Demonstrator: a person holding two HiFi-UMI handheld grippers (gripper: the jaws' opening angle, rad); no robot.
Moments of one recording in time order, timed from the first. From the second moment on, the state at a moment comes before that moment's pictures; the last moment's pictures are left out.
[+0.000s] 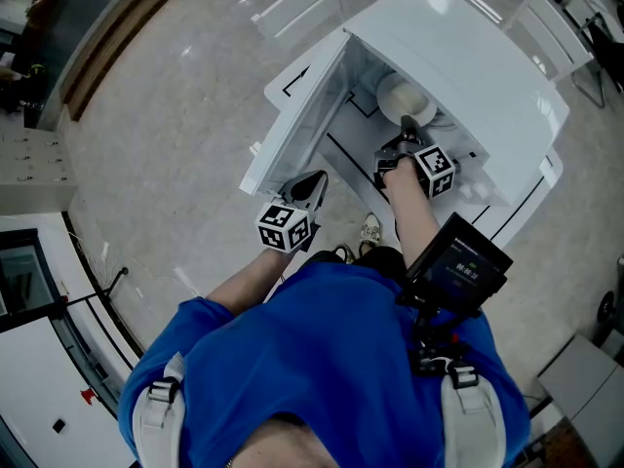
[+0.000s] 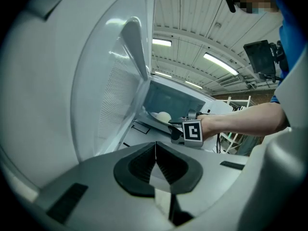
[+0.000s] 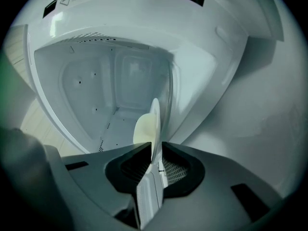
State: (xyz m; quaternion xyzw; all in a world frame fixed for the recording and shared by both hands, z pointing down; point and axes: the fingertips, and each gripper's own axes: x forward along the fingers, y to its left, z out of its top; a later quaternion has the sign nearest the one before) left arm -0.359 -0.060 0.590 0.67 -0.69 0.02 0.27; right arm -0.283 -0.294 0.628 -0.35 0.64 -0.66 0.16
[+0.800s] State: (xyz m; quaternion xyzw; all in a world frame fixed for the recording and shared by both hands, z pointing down) left arm -0.364 -0.055 0.589 0.67 -0.70 0.03 0.25; right arm -0.274 -0.261 0.622 -0.31 0.76 -0.57 0.05
